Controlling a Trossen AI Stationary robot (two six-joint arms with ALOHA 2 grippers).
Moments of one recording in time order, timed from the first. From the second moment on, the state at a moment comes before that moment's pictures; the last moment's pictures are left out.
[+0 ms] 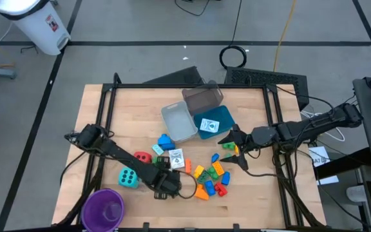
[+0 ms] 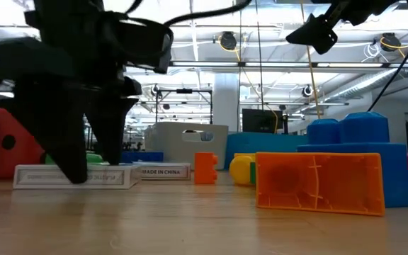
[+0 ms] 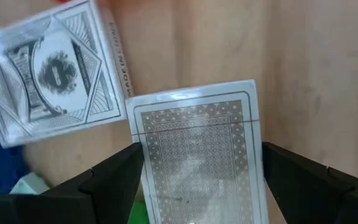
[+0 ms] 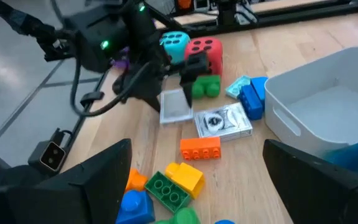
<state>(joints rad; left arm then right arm) -0.46 1.99 1.33 -0.82 -0.16 -0.42 0.25 0.96 0.67 -0.10 0.08 0.27</state>
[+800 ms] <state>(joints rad) -0.47 2.01 1.22 -0.60 -0.38 -0.45 0.25 0.97 0.67 -0.10 0.08 0.28</state>
